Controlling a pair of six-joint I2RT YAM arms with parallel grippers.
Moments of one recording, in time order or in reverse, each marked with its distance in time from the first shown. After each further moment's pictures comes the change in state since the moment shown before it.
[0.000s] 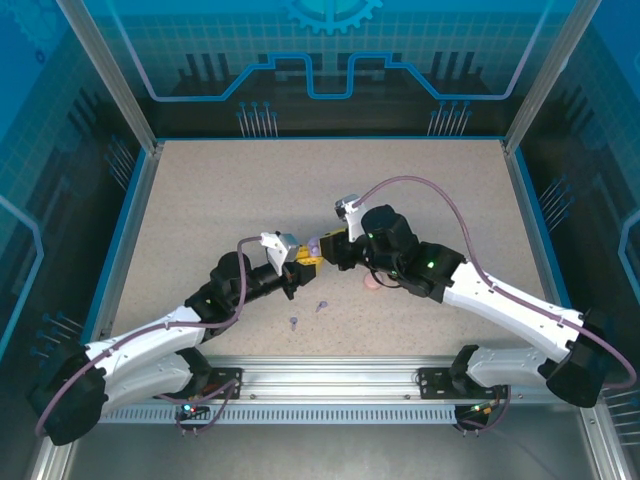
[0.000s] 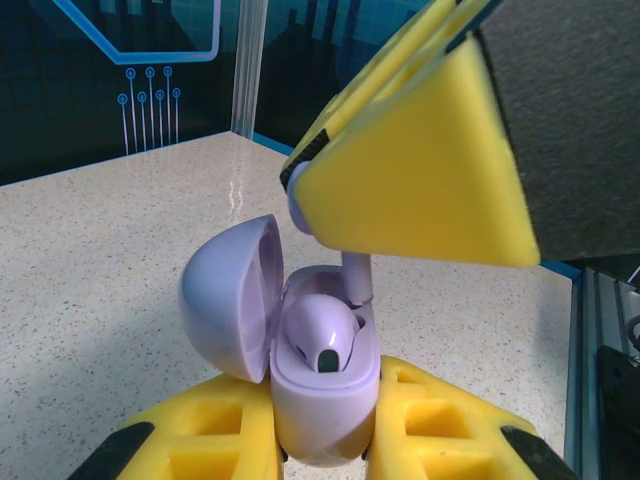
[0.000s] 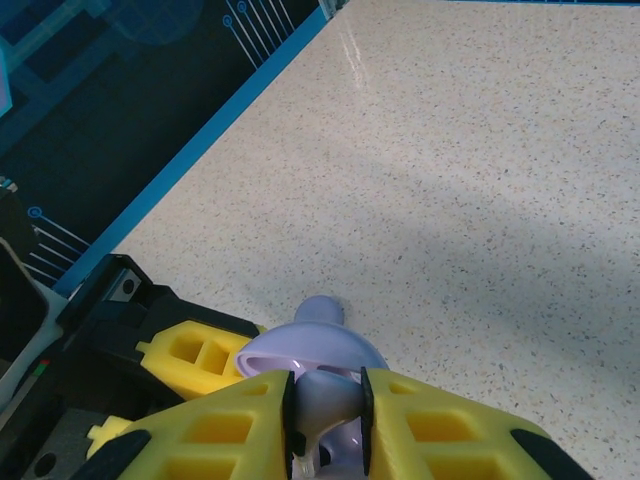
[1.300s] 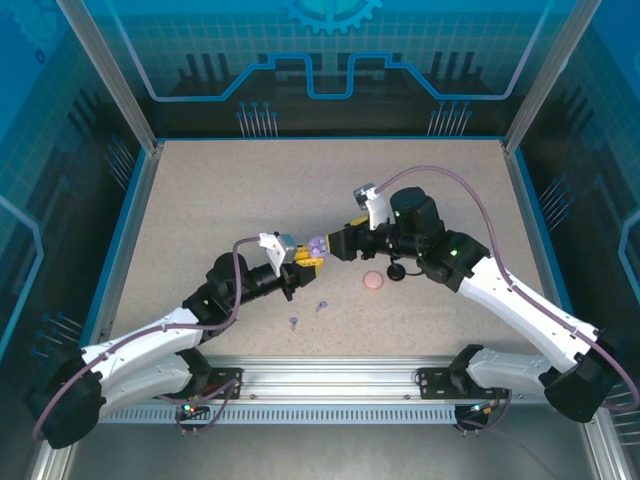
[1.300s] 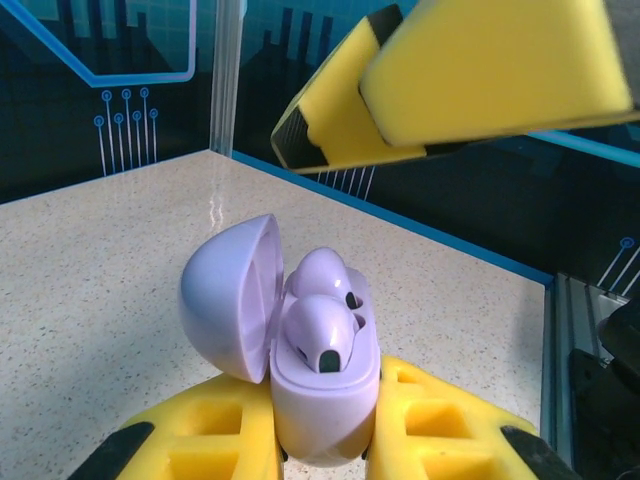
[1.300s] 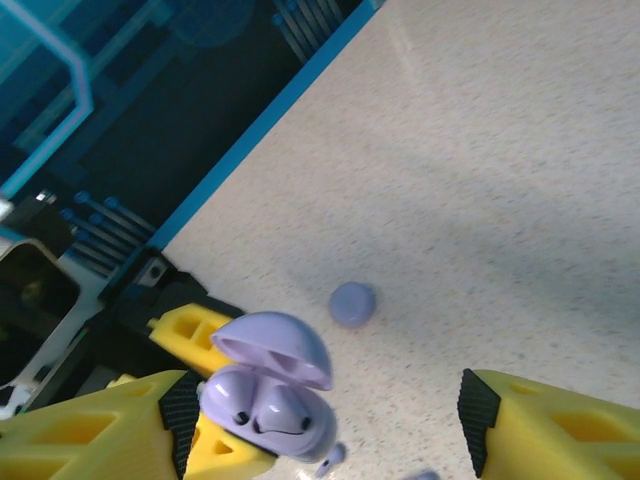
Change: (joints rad) left arm 0.000 -0.026 0.000 0.016 0.047 0.000; right arm -0.187 -0.047 0.029 -0.077 -0.346 -0.038
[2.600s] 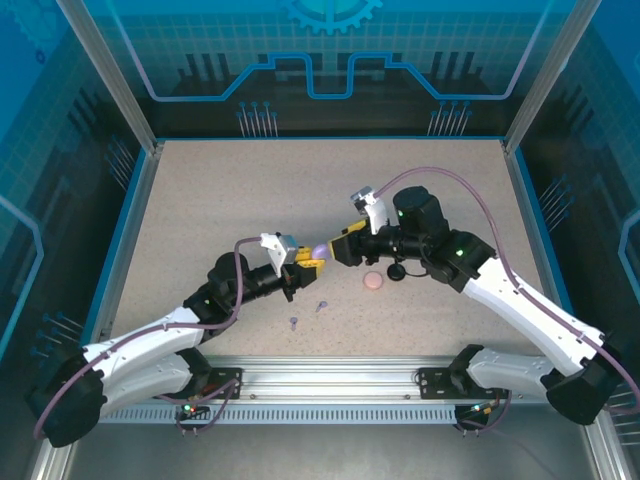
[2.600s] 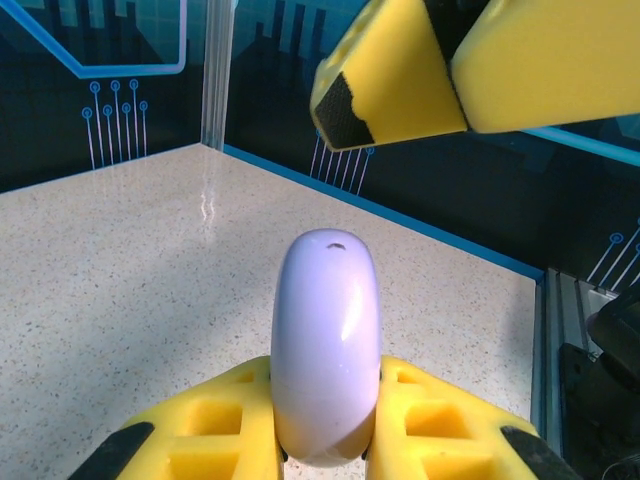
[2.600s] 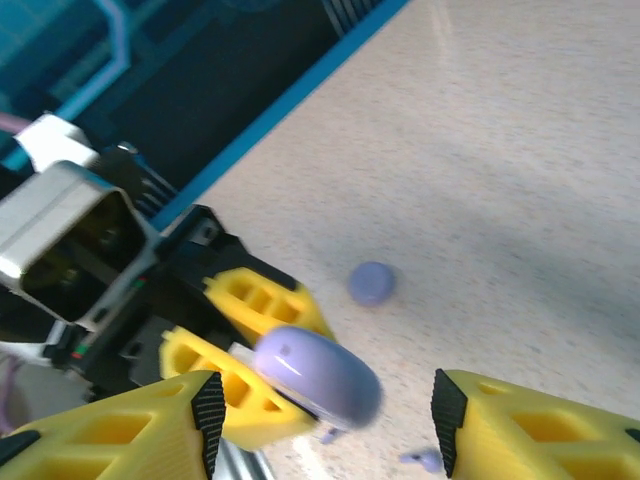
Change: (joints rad) left arm 0.000 0.015 0.000 -0.002 0.016 -0.011; right arm 0.002 -0.039 0.033 -0.103 0.006 -0.096
